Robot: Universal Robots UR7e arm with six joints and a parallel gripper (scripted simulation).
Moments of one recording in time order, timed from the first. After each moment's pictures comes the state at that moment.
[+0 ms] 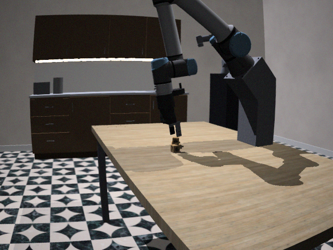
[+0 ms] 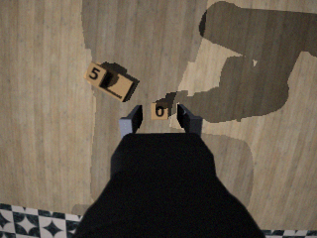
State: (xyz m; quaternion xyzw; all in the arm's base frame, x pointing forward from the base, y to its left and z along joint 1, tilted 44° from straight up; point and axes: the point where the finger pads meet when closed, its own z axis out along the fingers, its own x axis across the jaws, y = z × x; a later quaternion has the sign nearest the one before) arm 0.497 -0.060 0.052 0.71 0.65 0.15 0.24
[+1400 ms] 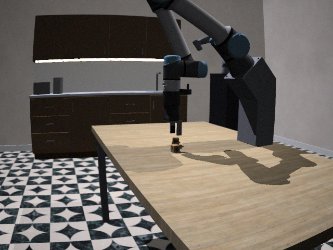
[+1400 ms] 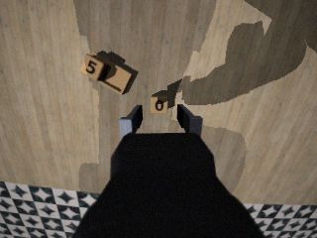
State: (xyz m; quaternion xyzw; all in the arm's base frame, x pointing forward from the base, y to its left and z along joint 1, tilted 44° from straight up) arm 0.493 -0.058 0.054 0.68 0.63 0.21 0.31
